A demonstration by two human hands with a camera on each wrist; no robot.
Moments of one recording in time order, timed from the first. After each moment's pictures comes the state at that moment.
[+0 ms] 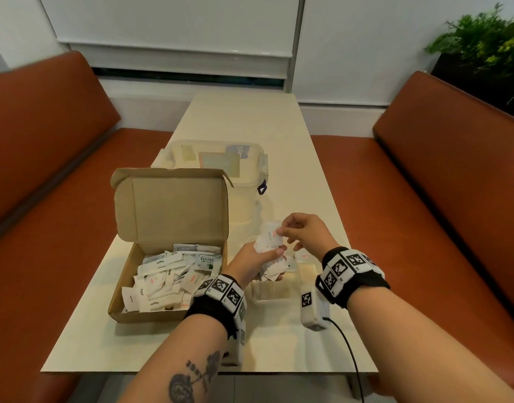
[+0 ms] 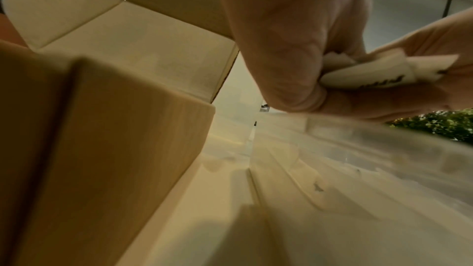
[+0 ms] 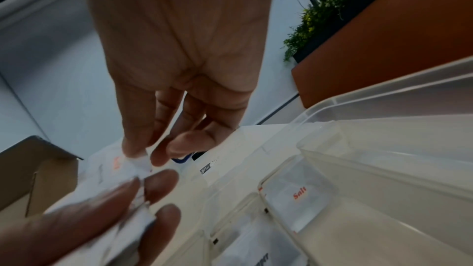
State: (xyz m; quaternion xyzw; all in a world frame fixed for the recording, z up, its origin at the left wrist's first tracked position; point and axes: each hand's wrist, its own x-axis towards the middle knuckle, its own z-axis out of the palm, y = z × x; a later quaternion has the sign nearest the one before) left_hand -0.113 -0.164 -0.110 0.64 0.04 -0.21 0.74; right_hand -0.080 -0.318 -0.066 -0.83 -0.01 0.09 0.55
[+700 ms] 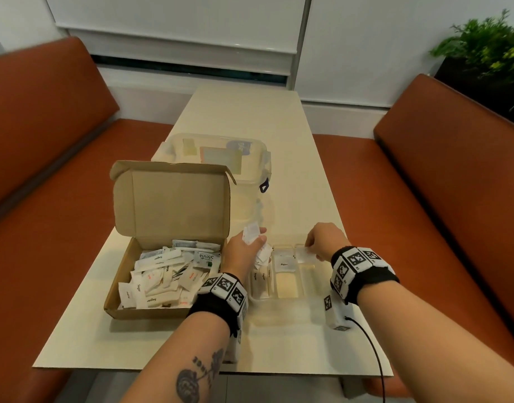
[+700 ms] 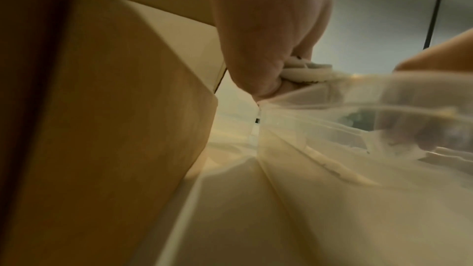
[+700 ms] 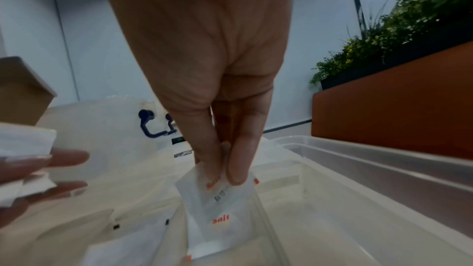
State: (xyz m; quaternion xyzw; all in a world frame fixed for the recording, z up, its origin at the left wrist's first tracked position) left_hand -0.095 -0.158 -0.130 0.70 0.11 -0.03 0.70; right_hand -0.069 -0.343 -0.071 -0.98 0.01 0.15 0.14
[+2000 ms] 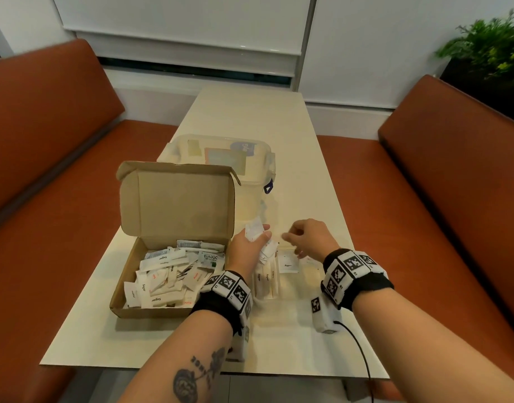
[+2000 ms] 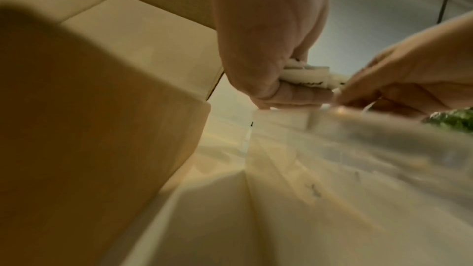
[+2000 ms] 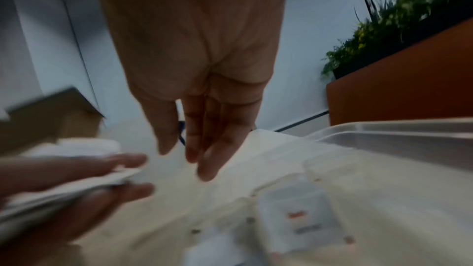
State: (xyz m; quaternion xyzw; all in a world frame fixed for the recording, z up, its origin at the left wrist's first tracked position) left_hand -0.091 -0.160 -0.124 0.69 0.12 -0.02 0.71; right_hand -0.074 -0.311 -0.070 -0.93 -0.01 0.11 0.35
